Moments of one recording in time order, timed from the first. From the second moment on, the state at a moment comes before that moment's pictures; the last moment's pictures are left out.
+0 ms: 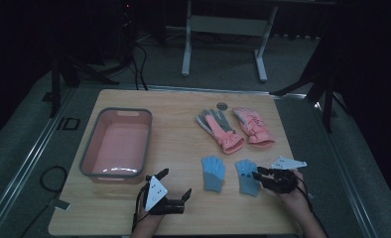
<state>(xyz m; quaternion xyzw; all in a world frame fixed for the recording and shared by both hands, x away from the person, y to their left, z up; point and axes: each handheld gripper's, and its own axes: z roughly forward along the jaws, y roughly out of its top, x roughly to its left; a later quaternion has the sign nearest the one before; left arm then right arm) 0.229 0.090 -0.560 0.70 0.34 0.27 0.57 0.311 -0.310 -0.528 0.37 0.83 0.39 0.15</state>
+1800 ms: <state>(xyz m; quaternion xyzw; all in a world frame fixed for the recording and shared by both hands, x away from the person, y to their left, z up) 0.229 0.090 -0.560 0.70 0.34 0.27 0.57 0.322 -0.180 -0.519 0.36 0.83 0.41 0.10</state>
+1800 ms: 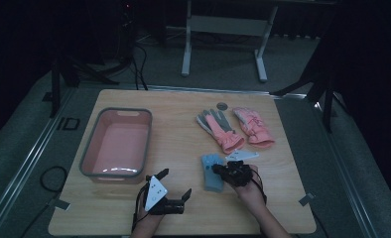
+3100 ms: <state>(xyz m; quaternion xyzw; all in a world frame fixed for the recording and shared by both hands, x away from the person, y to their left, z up) 0.229 0.089 -0.560 0.70 0.33 0.27 0.57 0.341 -0.170 -0.542 0.25 0.89 0.38 0.05</state>
